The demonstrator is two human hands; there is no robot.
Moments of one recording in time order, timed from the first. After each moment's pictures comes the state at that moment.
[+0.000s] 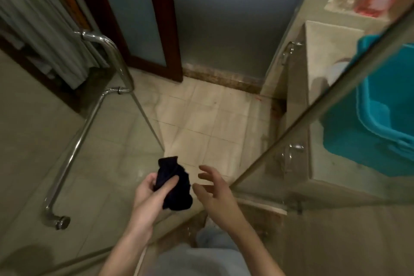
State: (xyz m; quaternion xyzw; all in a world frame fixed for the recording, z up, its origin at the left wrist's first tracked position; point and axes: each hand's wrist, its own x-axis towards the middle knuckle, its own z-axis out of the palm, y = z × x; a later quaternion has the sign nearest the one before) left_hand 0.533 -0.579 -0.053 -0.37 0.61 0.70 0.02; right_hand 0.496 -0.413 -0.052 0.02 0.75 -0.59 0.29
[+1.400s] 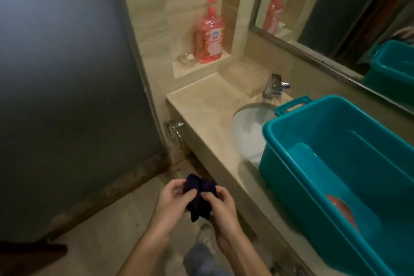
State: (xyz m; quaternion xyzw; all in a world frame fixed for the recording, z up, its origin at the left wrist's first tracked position) left_hand -0.179 -0.339 -0.064 0.01 0.69 0.61 0.39; right_hand -0.084 -0.248 -0.071 0.49 0.39 -0.77 -0.15
